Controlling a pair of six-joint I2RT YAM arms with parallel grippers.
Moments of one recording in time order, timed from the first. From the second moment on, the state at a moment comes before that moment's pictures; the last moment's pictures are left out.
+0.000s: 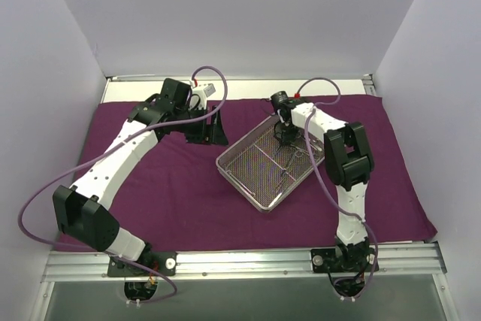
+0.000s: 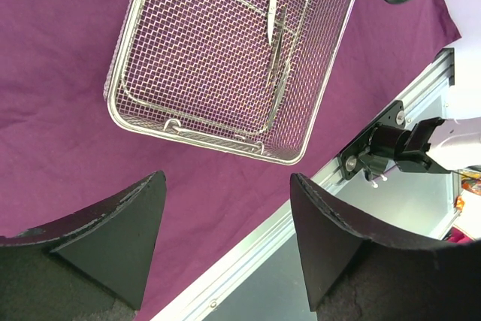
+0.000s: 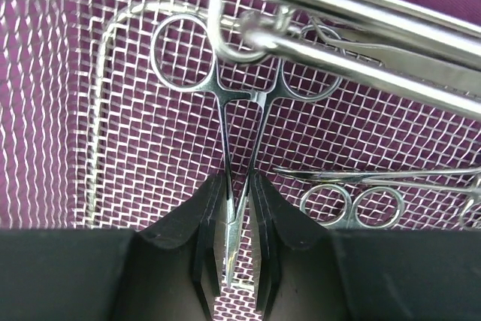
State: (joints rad) left arm -0.46 1.50 1.49 -0.84 0.45 -0.36; right arm 0.39 2.10 1.56 -0.74 0.28 0.91
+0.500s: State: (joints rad) left arm -0.46 1.51 1.45 -0.74 0.53 -0.50; right arm 0.43 1.83 1.40 -0.63 0.00 0.60
